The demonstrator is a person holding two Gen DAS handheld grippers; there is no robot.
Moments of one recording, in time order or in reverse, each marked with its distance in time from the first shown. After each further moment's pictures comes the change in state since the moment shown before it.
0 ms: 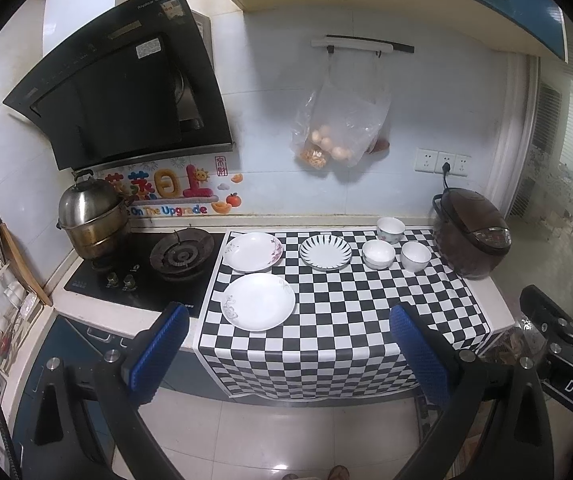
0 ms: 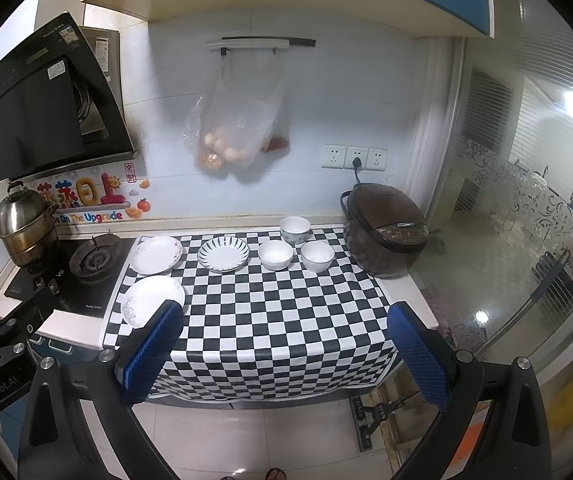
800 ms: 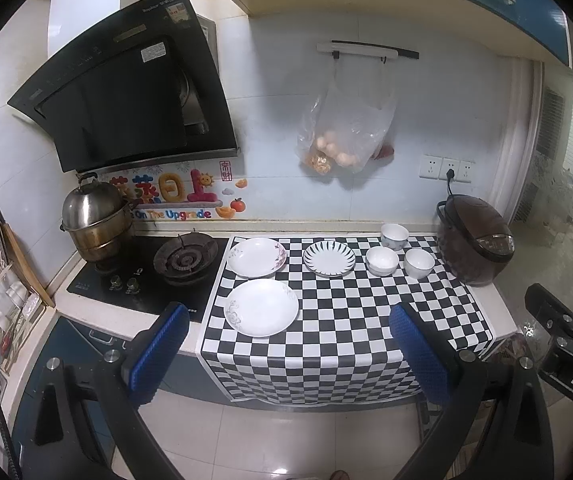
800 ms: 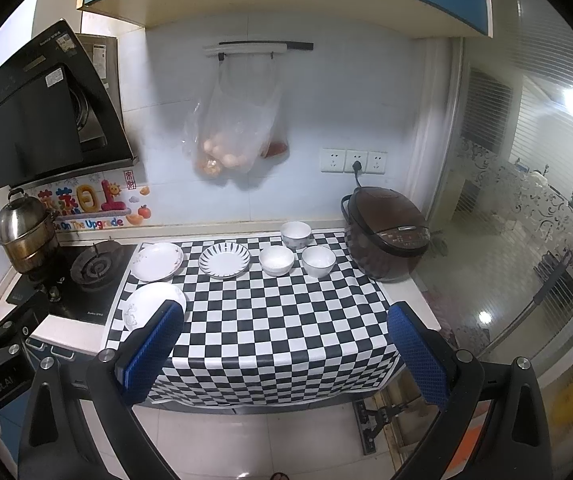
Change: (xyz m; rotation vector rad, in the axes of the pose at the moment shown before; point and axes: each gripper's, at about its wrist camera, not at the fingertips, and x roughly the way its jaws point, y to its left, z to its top) left arm 0.002 0.008 -0.001 -0.012 -0.021 0.012; right arm 0.005 0.000 0.000 0.013 -0.017 0.003
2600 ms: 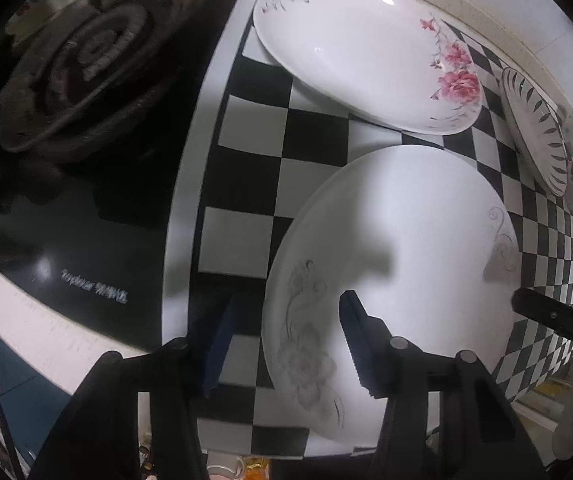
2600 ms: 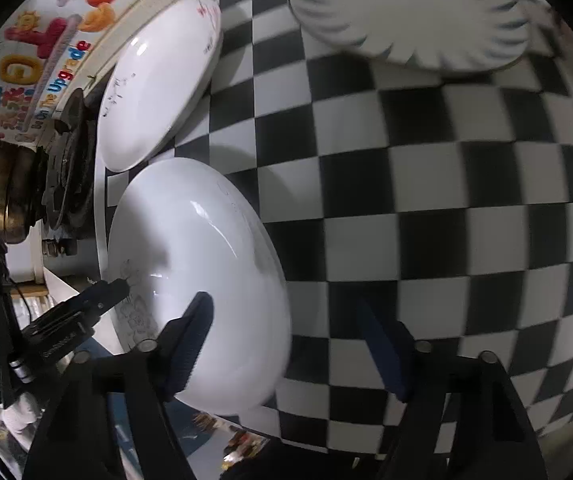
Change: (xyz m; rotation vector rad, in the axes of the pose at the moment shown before) left arm 0.604 0.189 -0.088 -0.145 0.912 -0.073; right arm 0.671 0.252 -0.111 0.152 1.026 0.461
